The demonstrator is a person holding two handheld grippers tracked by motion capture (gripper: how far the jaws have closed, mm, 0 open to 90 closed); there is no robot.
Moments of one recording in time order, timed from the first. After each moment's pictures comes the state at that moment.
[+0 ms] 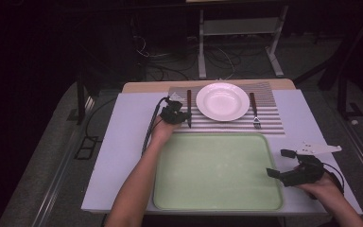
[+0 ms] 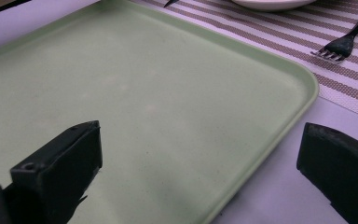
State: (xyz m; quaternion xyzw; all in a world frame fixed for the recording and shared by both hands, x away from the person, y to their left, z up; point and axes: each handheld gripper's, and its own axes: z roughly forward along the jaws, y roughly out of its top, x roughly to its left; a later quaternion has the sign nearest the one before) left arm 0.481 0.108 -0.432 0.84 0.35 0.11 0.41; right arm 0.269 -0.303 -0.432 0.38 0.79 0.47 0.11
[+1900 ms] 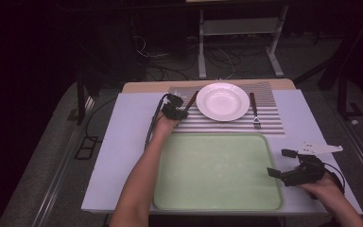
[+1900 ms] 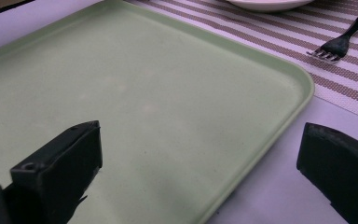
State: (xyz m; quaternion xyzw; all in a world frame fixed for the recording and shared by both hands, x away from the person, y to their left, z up) left arm 0.510 0.107 -0.443 0.86 0.38 0.12 0.33; right arm 0.268 -0.305 -0.432 0.38 0.79 0.47 0.11
